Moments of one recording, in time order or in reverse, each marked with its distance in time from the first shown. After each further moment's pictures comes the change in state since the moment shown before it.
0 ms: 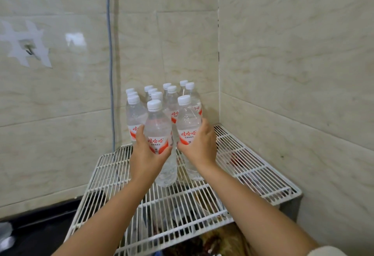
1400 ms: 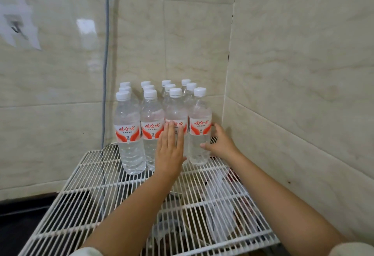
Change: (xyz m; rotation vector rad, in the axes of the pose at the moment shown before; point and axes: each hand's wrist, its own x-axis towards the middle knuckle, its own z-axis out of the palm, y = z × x) left_hand 0.037 -0.006 0.101 0.832 -0.149 0.387; right_hand 0.088 0.075 -0.018 0.216 -0.413 0.110
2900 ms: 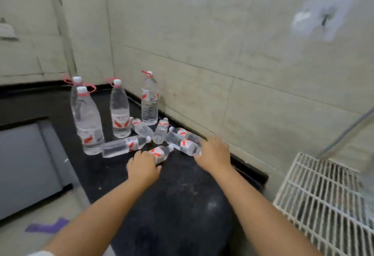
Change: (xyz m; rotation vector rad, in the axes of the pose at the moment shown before) left_hand -0.356 -0.378 -0.119 0.210 -0.350 -1.227; right_hand -0.167 -0.223 0.430 -0.722 -0.641 -0.881
